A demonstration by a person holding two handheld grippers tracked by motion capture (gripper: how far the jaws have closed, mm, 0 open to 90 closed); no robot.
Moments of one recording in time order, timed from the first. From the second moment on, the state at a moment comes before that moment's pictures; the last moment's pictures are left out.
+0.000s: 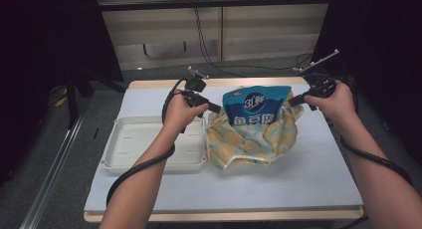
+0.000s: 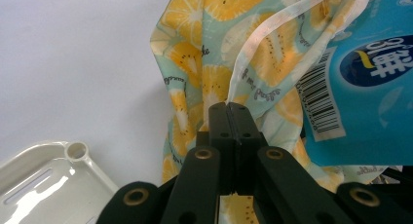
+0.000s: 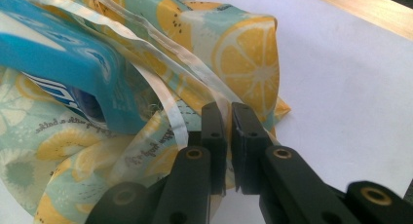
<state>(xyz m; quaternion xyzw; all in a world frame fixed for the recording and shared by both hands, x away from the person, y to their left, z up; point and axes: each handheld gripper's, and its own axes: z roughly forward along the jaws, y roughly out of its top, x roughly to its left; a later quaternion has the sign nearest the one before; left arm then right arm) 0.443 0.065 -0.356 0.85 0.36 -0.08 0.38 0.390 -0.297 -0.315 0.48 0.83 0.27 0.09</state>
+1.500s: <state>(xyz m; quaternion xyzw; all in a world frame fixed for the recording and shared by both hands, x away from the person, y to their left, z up) 0.435 0.060 -0.393 0.82 0.41 -0.10 0.39 0.396 -0.300 -0.361 0.52 0.81 0.27 0.07</state>
